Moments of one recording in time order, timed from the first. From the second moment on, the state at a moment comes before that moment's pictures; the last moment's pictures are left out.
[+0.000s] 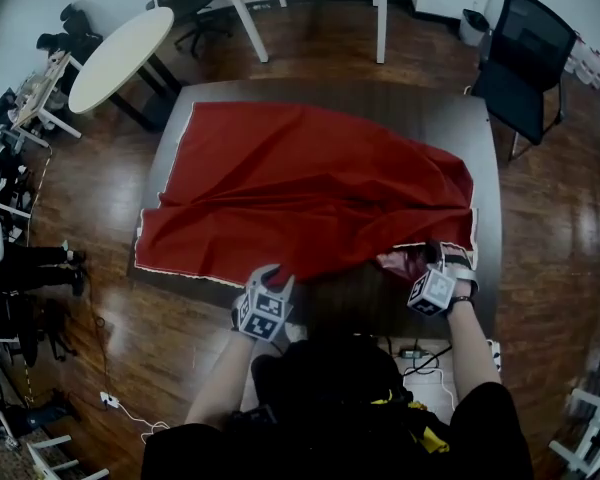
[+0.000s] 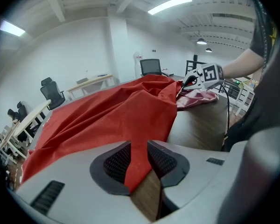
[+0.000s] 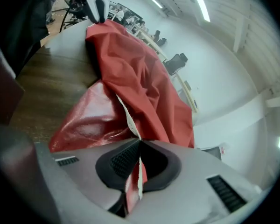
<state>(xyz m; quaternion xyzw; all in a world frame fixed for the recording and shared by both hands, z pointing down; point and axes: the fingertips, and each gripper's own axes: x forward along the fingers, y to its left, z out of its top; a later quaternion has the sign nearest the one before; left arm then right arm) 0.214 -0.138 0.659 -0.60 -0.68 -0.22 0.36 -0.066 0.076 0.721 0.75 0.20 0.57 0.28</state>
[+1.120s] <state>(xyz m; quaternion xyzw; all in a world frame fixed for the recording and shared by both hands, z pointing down) 0.192 -0.181 0.695 -0.41 -0.79 -0.02 0.46 -0.119 0.017 0.501 0.80 0.41 0.40 0.19</state>
